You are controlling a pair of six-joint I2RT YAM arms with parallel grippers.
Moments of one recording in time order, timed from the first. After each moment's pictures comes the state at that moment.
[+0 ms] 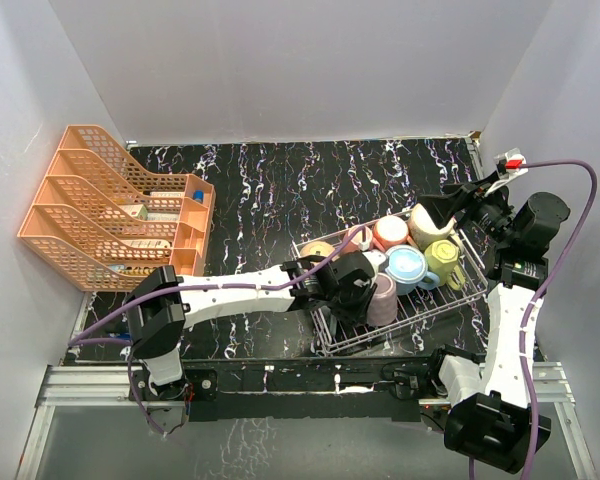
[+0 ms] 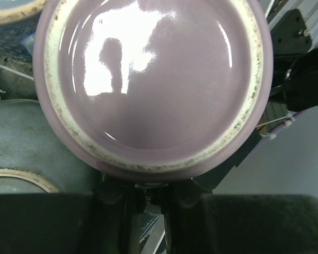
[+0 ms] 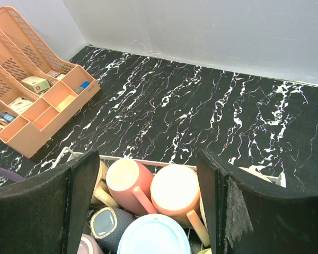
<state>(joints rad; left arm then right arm) -1.24 1.73 1.33 -0.46 0.06 -0.57 -0.38 0.88 0.87 0.00 -0.97 0.21</state>
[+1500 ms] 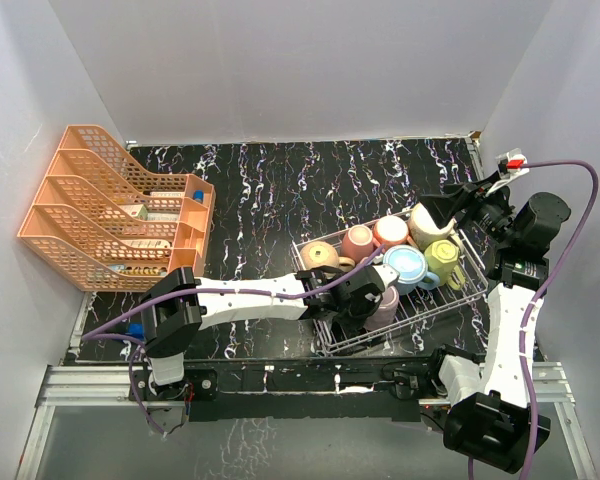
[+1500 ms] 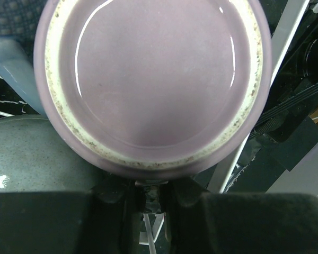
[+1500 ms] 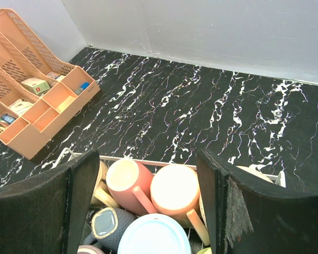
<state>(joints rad) -1.29 1.81 1.36 -0.50 -0.07 -0.40 -0.39 0.88 0.87 0.00 -0.97 0.22</state>
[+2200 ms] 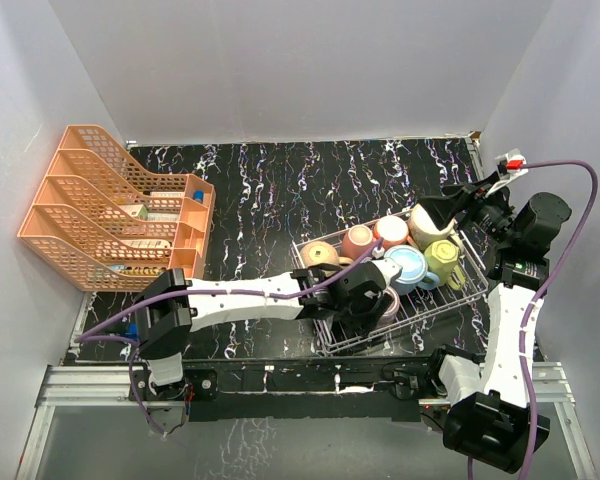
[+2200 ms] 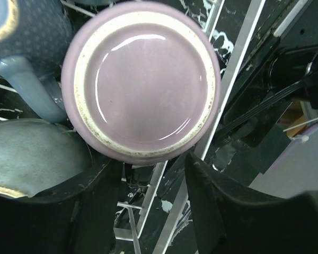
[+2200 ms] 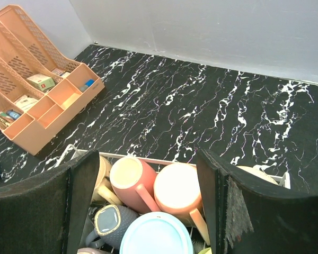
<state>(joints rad) -1.30 1.78 1.38 -0.49 -0.07 -0.44 -0.39 0.88 0.87 0.00 -0.99 0.23</state>
